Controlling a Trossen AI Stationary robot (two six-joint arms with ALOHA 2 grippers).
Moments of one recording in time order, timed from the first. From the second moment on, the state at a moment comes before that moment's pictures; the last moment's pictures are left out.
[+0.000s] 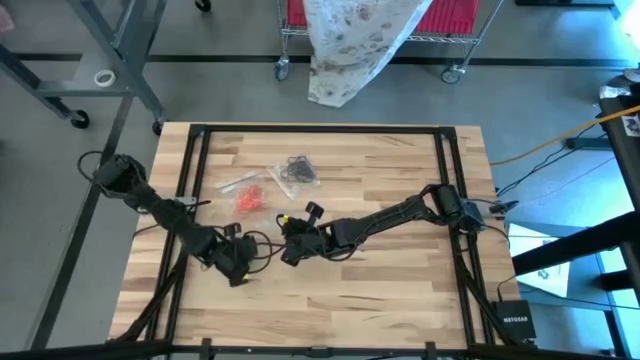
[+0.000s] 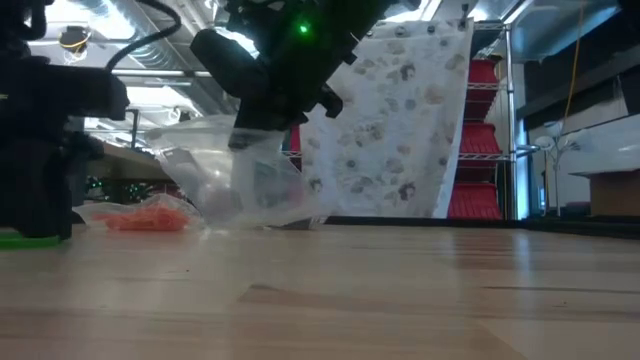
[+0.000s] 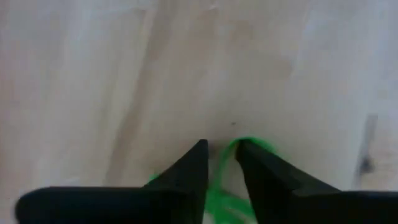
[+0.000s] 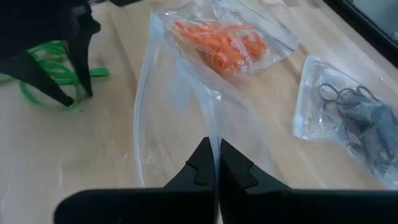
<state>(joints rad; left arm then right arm) -0.63 1.46 0.62 -0.48 -0.35 -0.80 0.25 2.18 1.67 -0.37 0.58 0.42</state>
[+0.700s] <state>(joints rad) -0.68 1.23 0.93 -0.64 -0.73 -0.63 0.25 2.18 1.68 -0.33 0.39 0.54</state>
